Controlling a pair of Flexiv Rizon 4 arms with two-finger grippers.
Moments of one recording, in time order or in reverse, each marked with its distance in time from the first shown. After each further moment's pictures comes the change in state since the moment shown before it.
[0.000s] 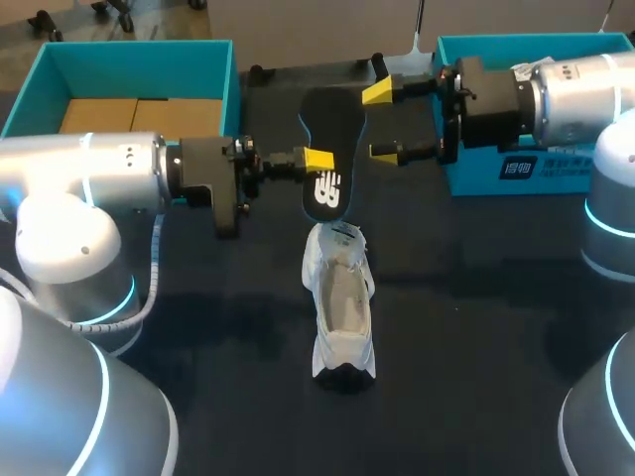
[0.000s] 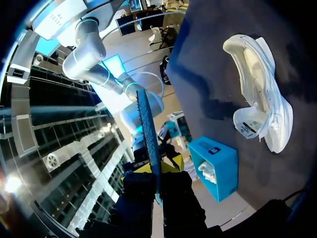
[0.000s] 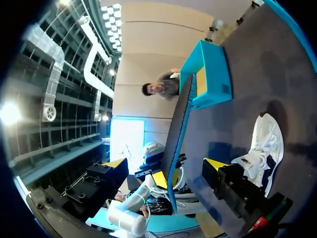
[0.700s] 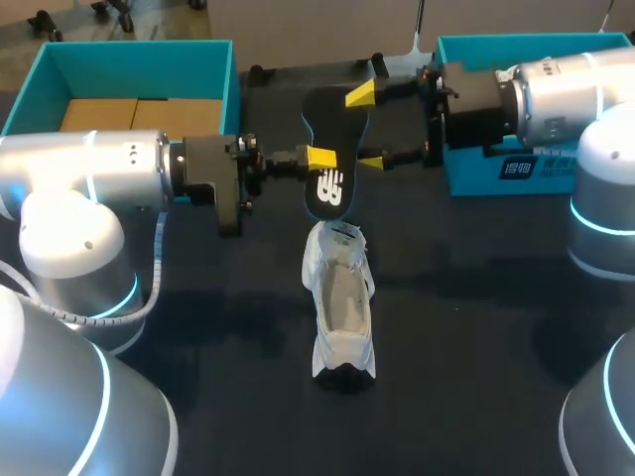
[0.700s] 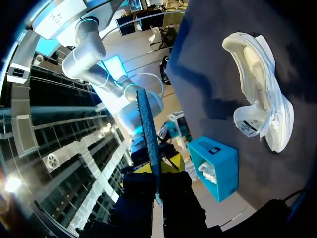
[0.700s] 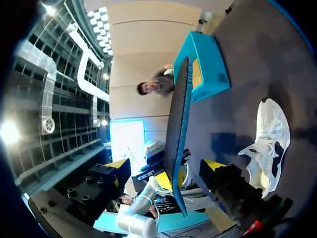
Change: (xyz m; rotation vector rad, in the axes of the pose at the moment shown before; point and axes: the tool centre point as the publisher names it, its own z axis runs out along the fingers) left arm 0.001 0.002 0.003 0.003 -0.001 0.001; right arm 0.002 -0.006 0.019 0.023 -0.010 0.124
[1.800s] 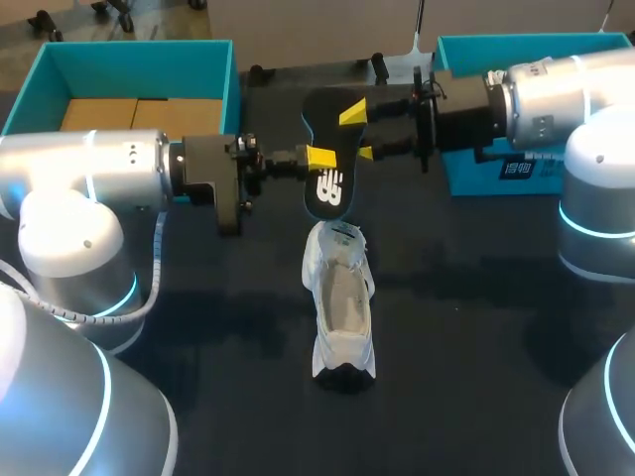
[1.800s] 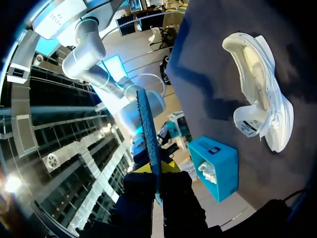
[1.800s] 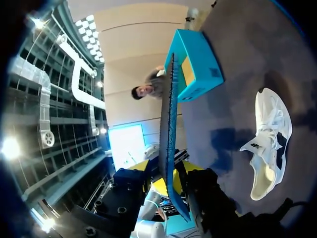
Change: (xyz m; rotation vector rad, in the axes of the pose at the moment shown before) left arm 0.000 0.000 -0.001 0.001 0.001 0.000; right arm -0.006 0.005 0.010 -0.013 -0.011 0.102
